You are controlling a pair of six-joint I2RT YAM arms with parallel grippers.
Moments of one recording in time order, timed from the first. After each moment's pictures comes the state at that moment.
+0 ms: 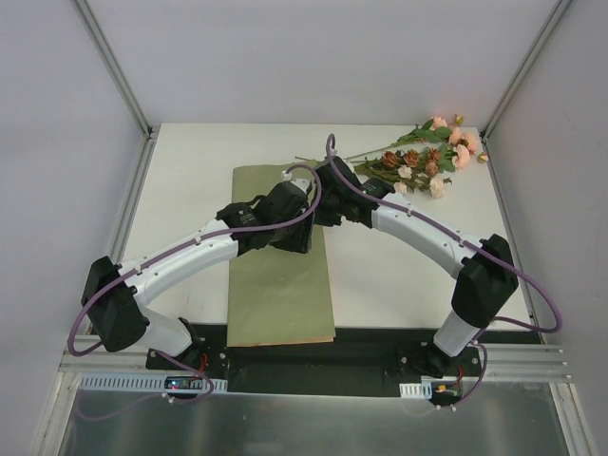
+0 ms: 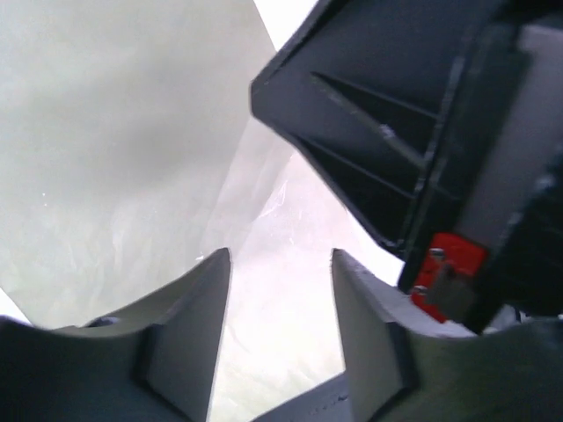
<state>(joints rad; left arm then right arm) -0.86 1.41 1.21 -0.69 -0.10 -0.54 0.81 1.67 1.46 -0.67 0.08 0.88</state>
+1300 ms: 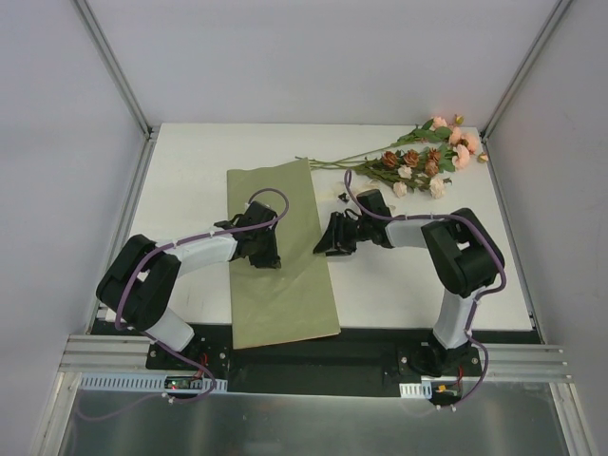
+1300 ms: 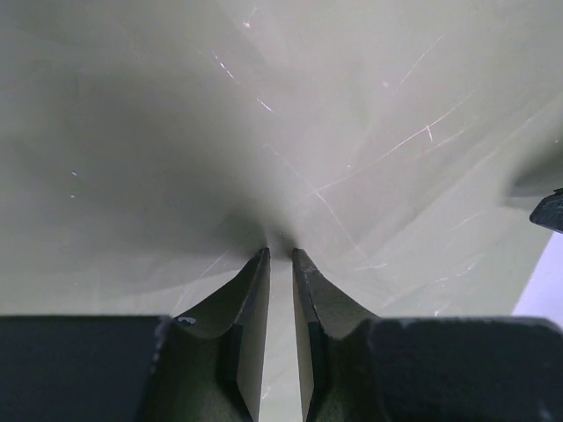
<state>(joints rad) -0.58 1.55 0.79 -0.32 0.10 -0.72 0.49 1.87 0.90 0.10 -0.73 0.66</state>
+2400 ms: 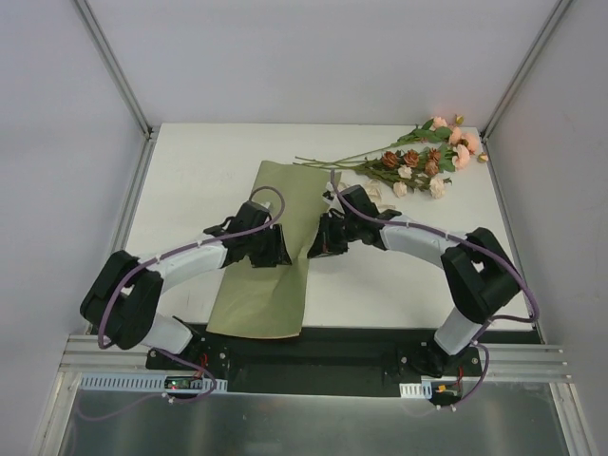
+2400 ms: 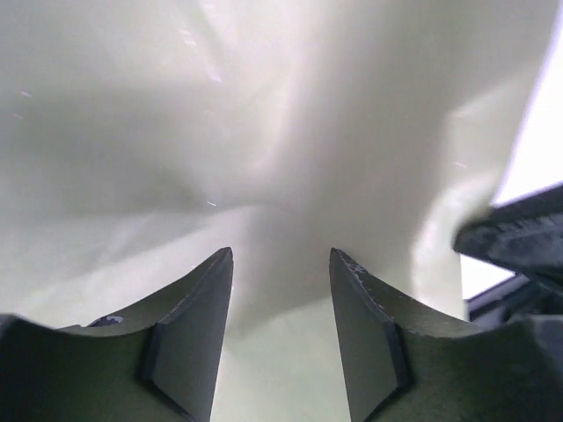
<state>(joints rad) -0.58 1.46 0.74 -0.26 0.20 -0.69 0.66 1.69 0.98 -0.15 -0.53 0.66</state>
